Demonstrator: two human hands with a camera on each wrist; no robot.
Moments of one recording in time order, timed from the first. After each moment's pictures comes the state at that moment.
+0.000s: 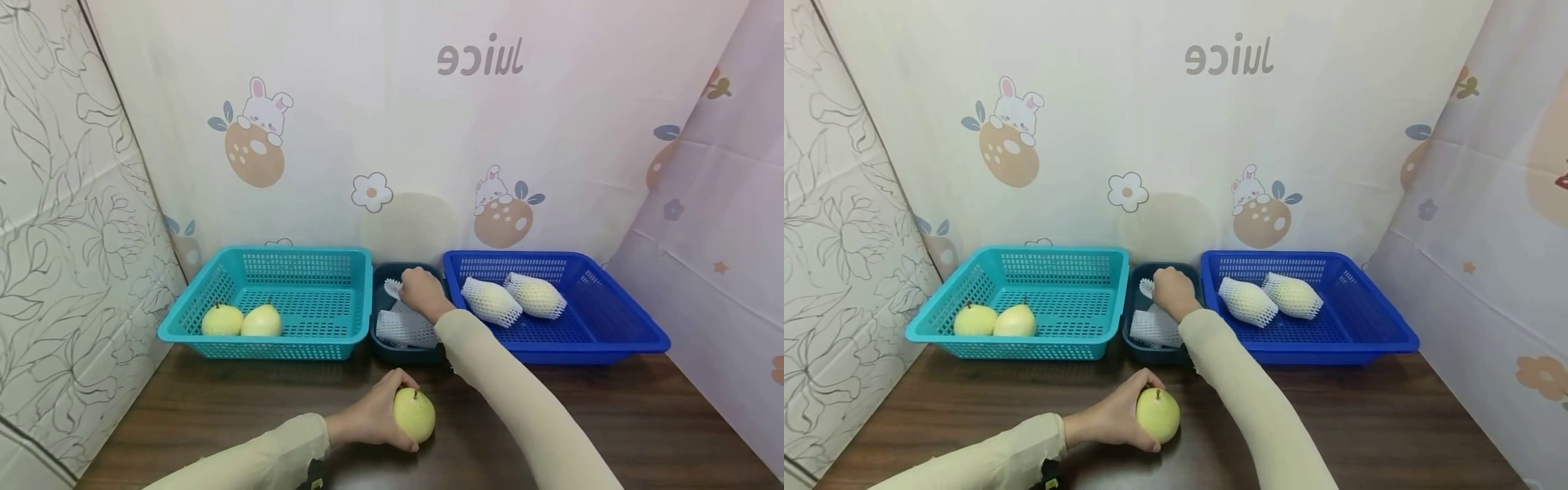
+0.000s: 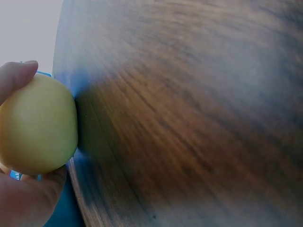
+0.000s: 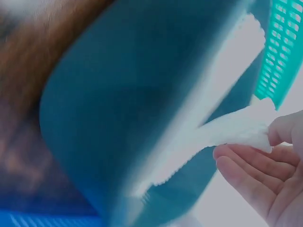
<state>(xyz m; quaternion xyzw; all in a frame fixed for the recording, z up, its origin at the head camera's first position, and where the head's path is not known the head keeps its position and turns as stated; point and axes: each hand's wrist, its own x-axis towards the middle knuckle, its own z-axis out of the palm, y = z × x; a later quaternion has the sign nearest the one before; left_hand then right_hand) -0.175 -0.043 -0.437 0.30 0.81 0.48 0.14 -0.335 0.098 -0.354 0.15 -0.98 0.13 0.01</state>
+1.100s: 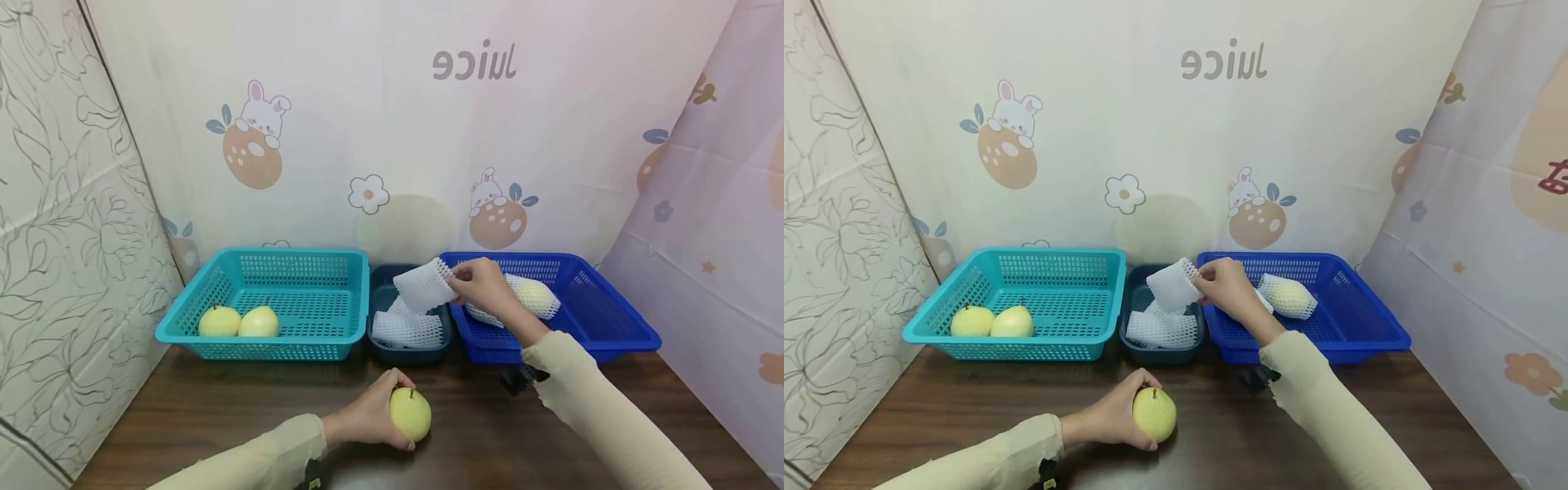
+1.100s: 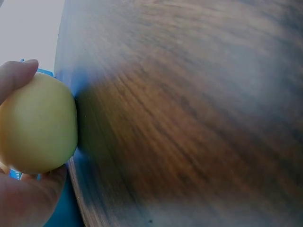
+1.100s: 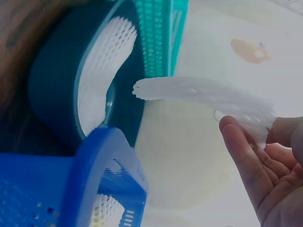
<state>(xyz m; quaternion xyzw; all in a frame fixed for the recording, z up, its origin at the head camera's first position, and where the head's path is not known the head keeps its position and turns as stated) -0.175 -0.044 -0.441 0.29 0.81 0.49 0.14 -0.260 0.185 -0.283 0.14 -0.91 0.39 0.03</state>
